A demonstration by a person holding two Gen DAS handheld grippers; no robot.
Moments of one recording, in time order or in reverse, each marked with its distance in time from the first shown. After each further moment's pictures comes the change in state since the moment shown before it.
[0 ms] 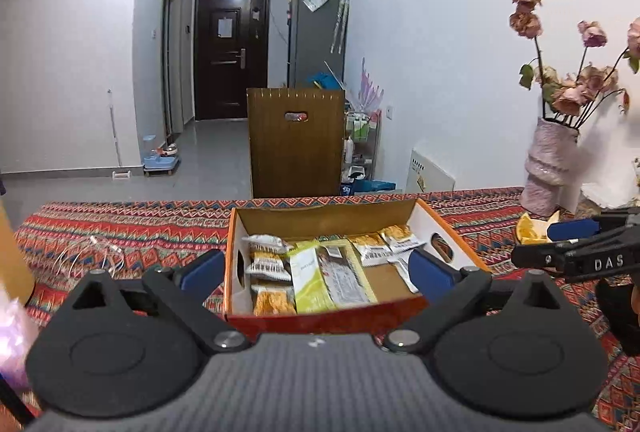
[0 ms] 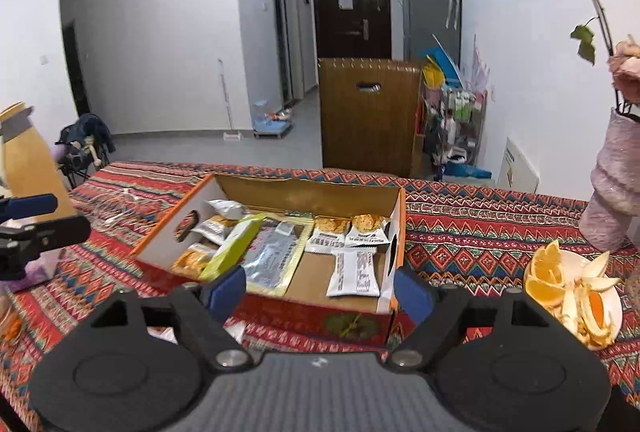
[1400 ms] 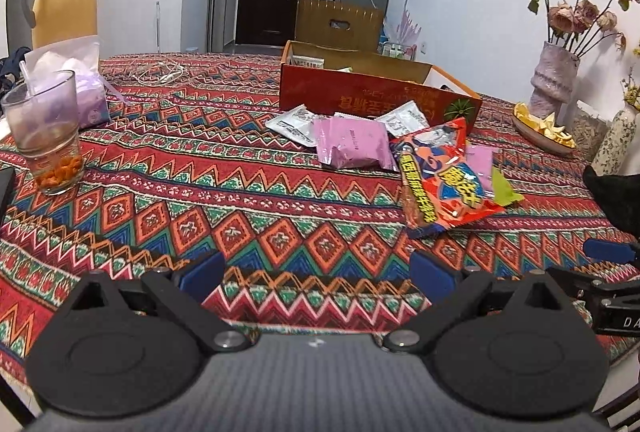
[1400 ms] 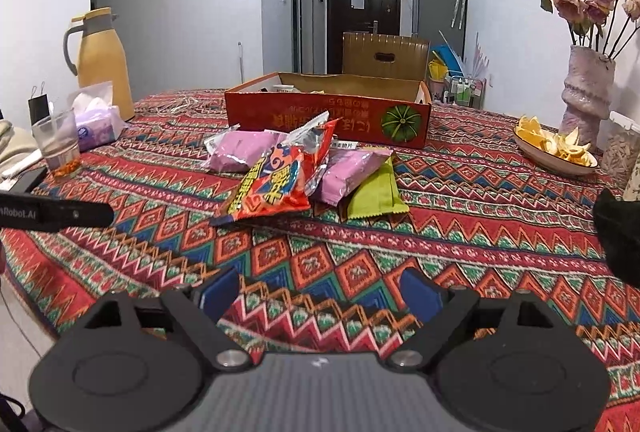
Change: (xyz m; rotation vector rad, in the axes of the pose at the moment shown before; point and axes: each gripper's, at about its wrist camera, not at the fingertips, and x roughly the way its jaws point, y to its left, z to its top) left arm -0.127 0.006 -0.202 -0.146 0.194 0.076; right arm -0.116 0.088 -0.244 -0.046 -0.004 -0.018
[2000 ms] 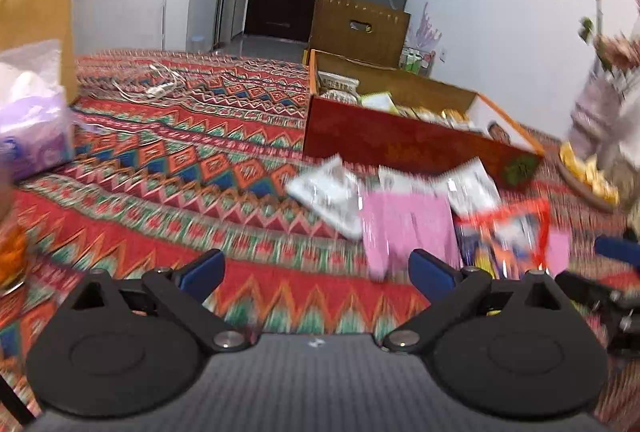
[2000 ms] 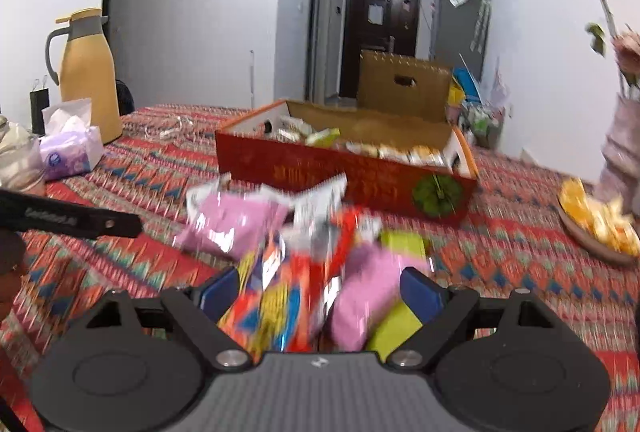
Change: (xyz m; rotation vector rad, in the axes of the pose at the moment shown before) left arm 0.113 0.038 0.092 -0.084 0.024 -0.011; right arm 0.099 0.011 0.091 -0.090 -0.045 0.013
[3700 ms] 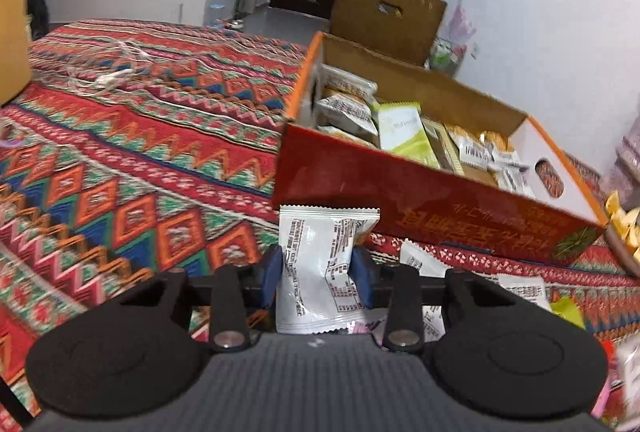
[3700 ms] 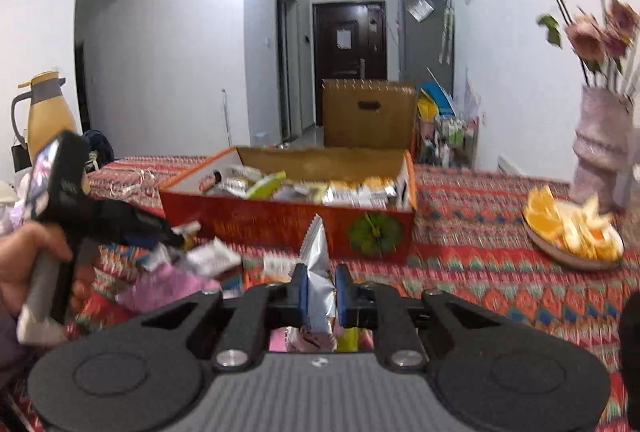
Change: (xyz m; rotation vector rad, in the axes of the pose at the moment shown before) left arm 0.100 -0.024 0.056 -0.097 0.055 0.046; right arm -0.006 -0.067 0.006 0.134 -0.083 -0.034
